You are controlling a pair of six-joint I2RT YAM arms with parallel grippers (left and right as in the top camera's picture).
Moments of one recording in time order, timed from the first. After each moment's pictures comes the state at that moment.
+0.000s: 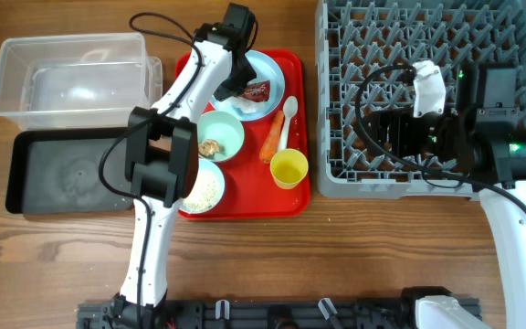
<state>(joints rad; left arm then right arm) -0.34 2.48 2.14 -1.02 -0.08 -0.83 0.03 1.26 1.30 -1.01 -0.45 -0.03</state>
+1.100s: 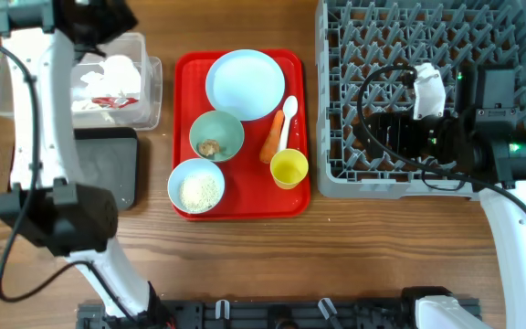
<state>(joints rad) 0.07 2.00 2.21 -1.23 0.07 -0.39 0.03 1.26 1.30 -1.04 -0.45 0.00</state>
